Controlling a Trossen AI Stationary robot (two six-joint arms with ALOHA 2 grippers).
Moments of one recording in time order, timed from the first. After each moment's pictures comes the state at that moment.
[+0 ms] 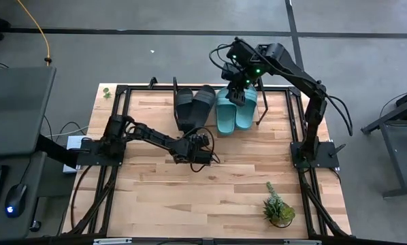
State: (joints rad) left arm -0.01 2.05 1.30 -0.69 -1.27 -0.13; right arm -0.44 1.89 2.36 -1.54 -0.21 -0.22
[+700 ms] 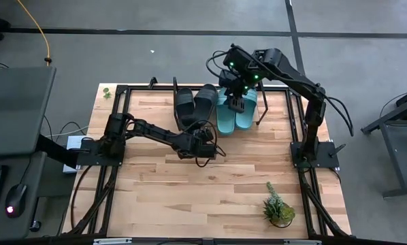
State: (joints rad) left arm 0.03 2.05 1.38 -0.69 -1.19 -0.17; right arm -0.37 1.89 2.36 -1.54 -0.21 -0.22
